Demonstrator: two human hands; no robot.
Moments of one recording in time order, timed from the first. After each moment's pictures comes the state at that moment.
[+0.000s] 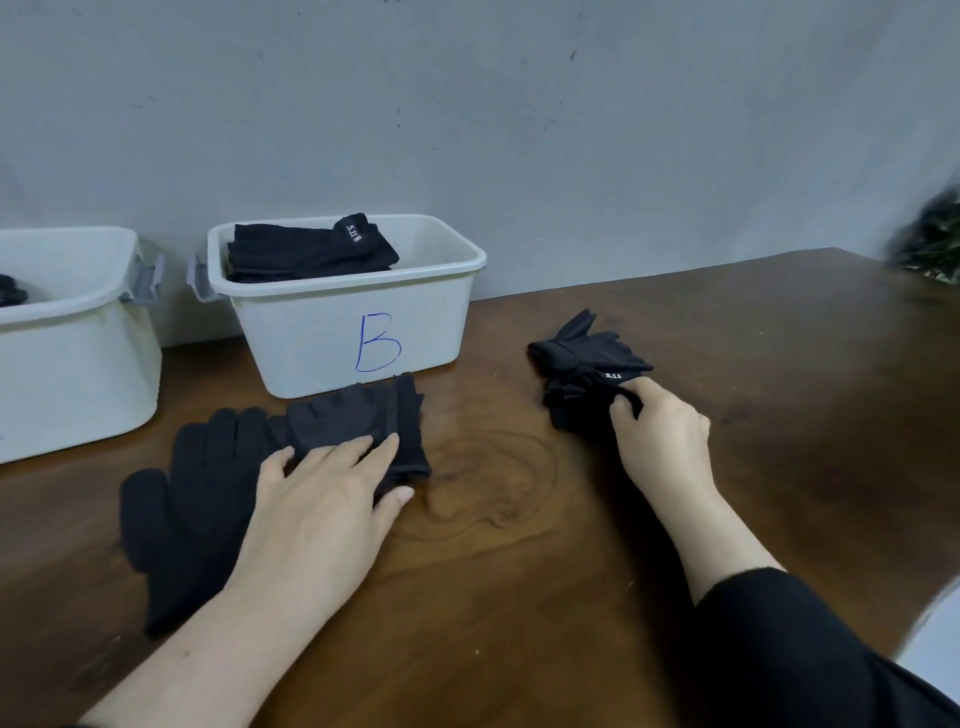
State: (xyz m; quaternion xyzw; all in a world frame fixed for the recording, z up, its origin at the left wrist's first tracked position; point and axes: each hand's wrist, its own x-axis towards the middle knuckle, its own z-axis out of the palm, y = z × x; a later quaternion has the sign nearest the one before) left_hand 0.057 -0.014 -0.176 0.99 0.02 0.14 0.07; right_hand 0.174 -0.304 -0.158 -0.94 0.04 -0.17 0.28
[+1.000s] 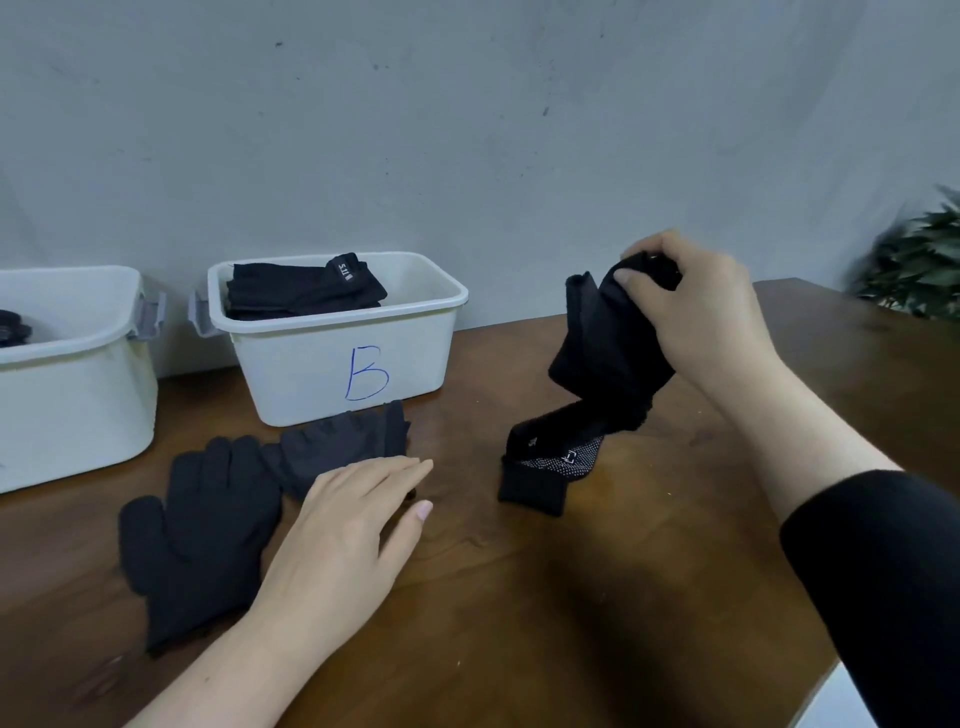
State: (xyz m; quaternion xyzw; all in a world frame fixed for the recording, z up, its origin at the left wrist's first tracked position) left_hand 0.043 -0.033 -0.167 0.94 -0.11 0.24 0.23; right_hand 0.168 -0.314 -0.004 -0.88 -0.13 -0.29 0.35
